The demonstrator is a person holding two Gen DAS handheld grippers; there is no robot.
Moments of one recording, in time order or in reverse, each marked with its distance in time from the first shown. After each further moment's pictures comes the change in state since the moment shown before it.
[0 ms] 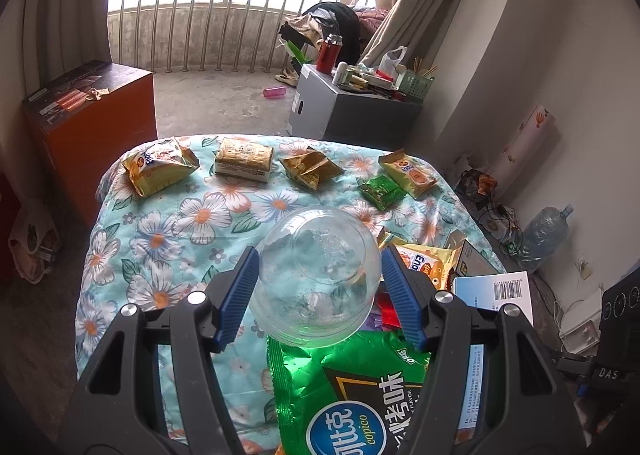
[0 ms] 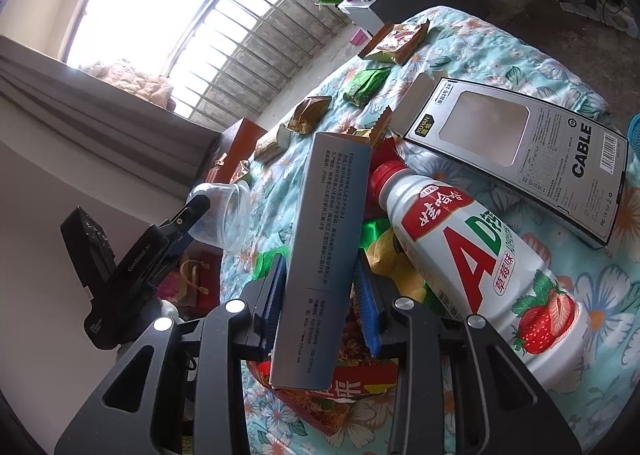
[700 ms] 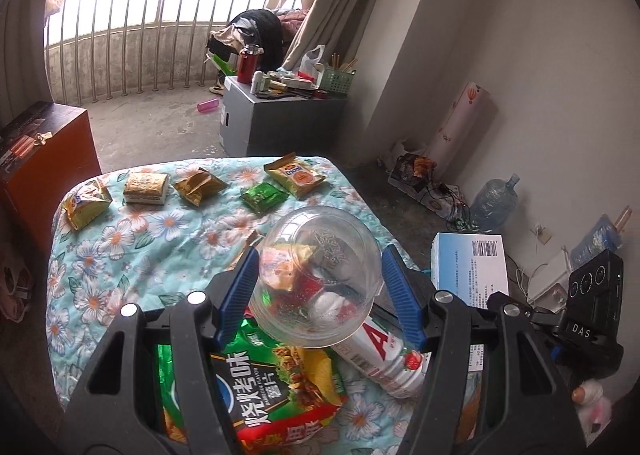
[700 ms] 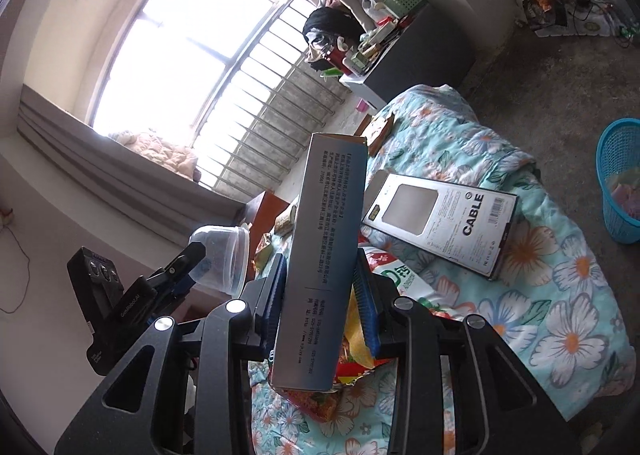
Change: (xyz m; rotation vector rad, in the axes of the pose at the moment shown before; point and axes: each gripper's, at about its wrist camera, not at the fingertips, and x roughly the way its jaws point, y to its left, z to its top) left arm -0.051 -0.133 0.003 0.152 0.019 -0.180; right arm -0.131 -0.054 0.007 0.075 -0.266 0.093
